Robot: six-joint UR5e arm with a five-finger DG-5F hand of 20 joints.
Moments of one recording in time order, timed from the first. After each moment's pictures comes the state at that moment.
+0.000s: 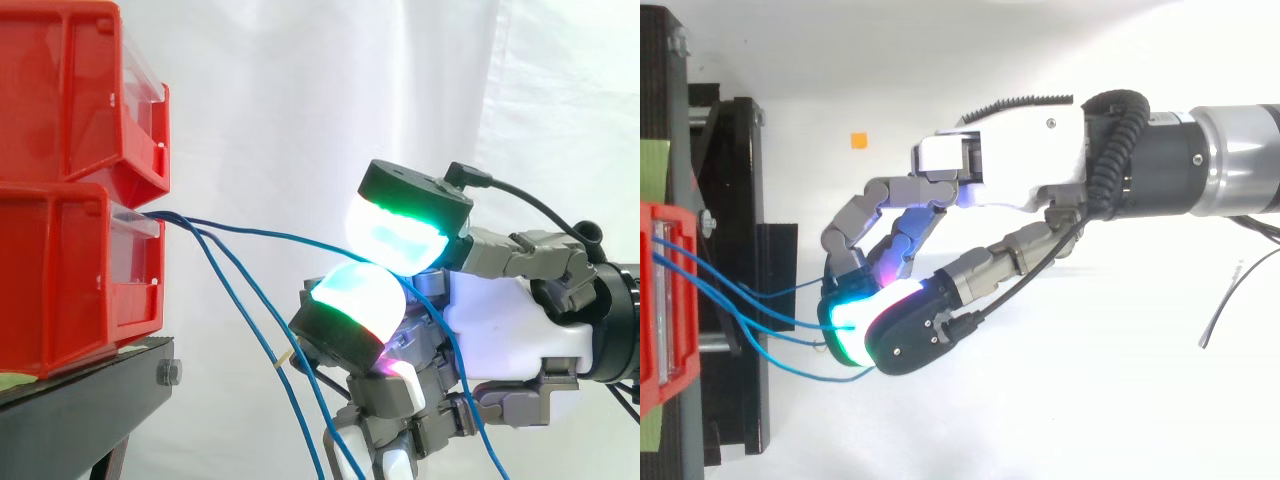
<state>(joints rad) 0.06 -2.32 -1.23 -2.71 -1.62 -0.08</state>
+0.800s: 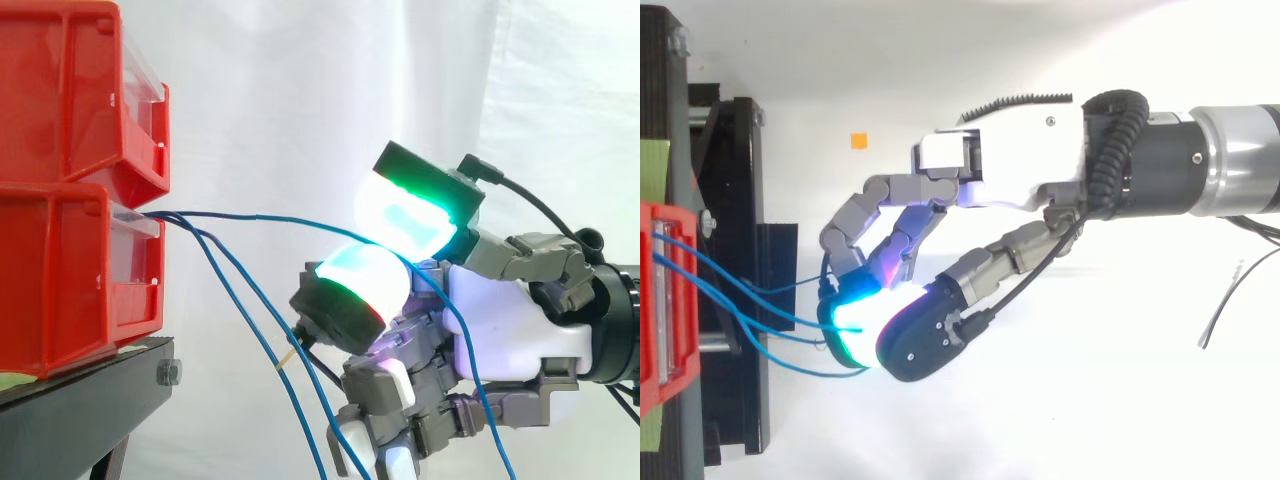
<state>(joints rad) 0.06 -2.32 -1.23 -2.71 -1.61 -0.05</state>
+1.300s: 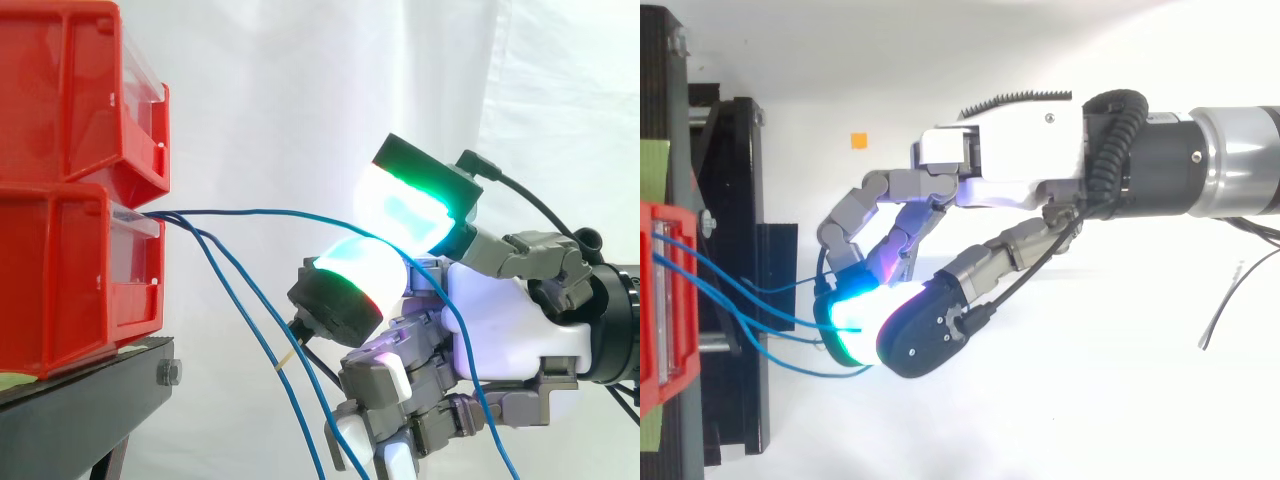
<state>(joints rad) 0.06 -2.32 -1.23 -2.71 -1.60 -0.03</state>
